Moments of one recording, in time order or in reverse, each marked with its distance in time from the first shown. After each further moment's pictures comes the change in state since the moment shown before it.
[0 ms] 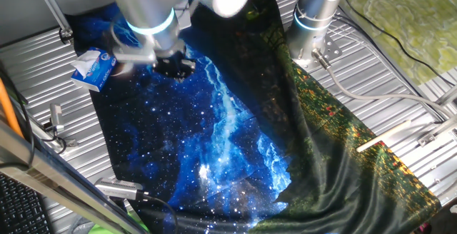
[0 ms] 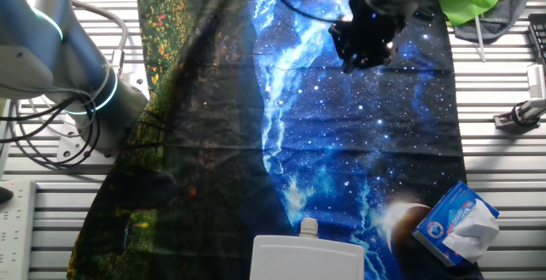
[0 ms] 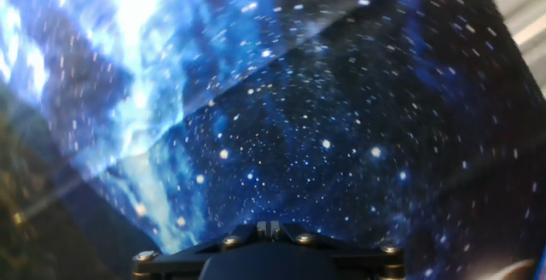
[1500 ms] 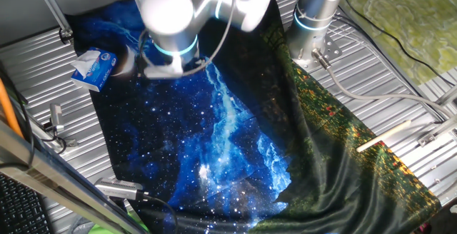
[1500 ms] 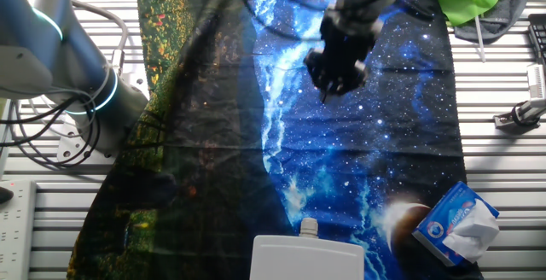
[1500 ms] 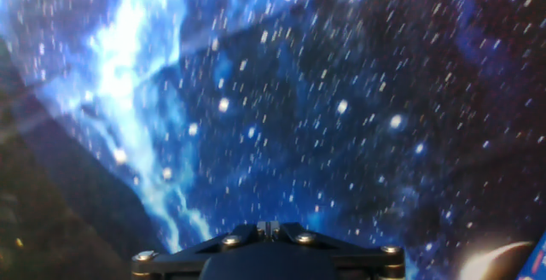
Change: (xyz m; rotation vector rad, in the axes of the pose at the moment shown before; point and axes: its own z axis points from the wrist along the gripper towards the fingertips) arm 0.062 0.009 0.057 0.066 0.113 -0.067
